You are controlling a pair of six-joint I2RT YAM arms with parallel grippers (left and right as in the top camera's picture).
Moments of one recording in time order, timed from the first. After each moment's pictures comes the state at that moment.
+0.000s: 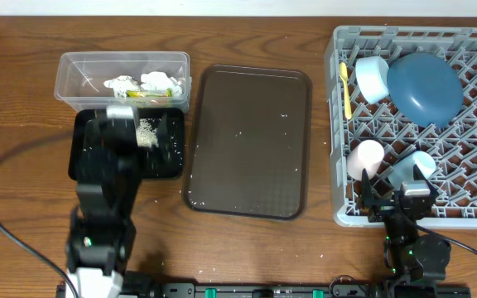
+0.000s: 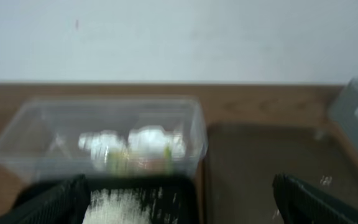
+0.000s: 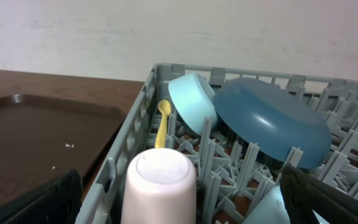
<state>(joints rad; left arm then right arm) -0.07 0.76 0.62 -0.15 0.01 -0.07 -0.04 0.01 0.01 -0.06 -0.09 -0.05</state>
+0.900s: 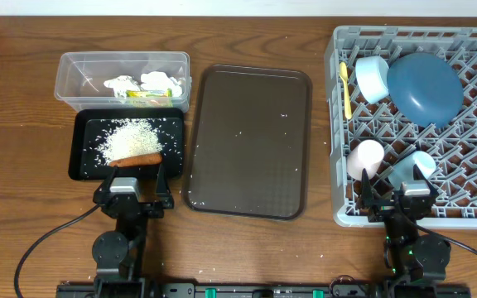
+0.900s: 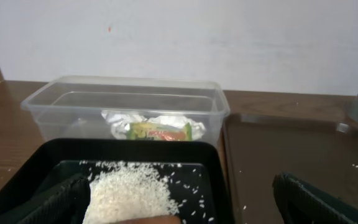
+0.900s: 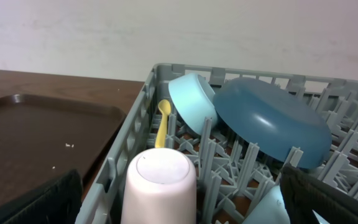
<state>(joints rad) 0.00 0.03 0.01 -0.05 0.01 -0.07 -0.04 0.01 0.01 -0.06 -0.09 -0.05</state>
